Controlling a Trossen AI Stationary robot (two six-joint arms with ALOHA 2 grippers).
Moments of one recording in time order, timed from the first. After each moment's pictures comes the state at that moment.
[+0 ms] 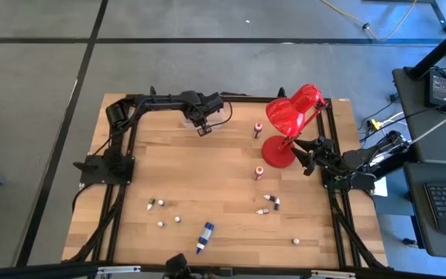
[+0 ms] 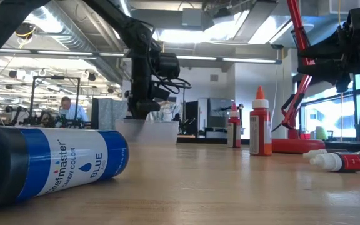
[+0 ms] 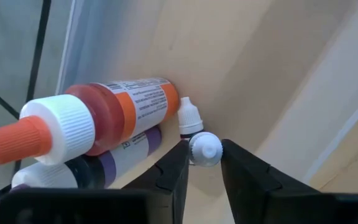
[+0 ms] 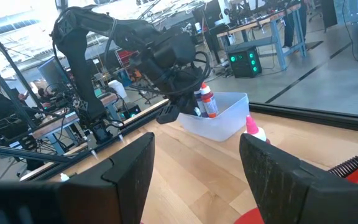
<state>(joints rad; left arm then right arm) 0.51 1.97 1.43 -0.86 -0.38 0.01 0.45 0.00 0.01 0.05 0.95 0.36</state>
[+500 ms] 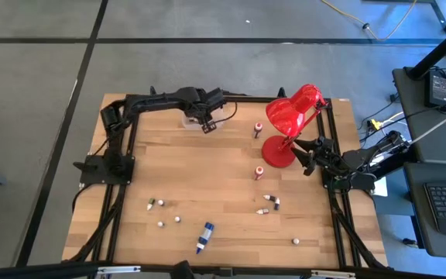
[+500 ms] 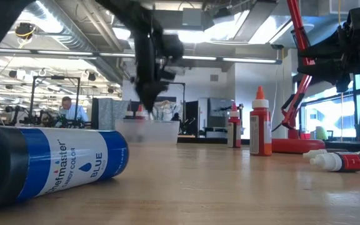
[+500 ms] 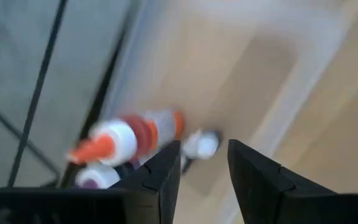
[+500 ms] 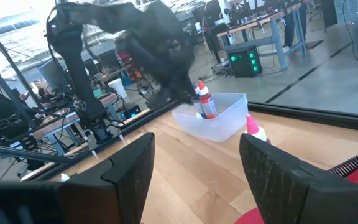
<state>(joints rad) 0.46 1.89 1.54 -0.92 -0.36 -0.01 0.45 0.00 0.01 0.05 0.95 0.37</state>
